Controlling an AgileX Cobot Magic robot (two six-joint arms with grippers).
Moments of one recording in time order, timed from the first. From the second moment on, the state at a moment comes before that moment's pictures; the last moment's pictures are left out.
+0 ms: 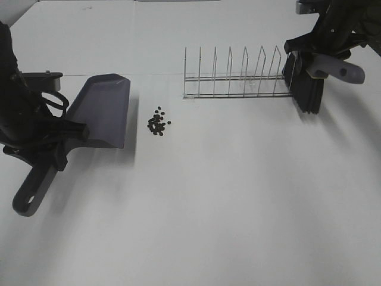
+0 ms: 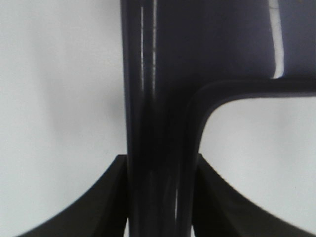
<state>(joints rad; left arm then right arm) -0.29 1.86 -1.12 -0.09 0.82 -0.19 -0.02 2.50 -2.31 0.01 1.13 -0.10</state>
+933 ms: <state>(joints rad) -0.29 1.86 -1.12 -0.09 0.83 -0.19 -0.02 2.13 -2.37 0.01 1.23 -0.09</state>
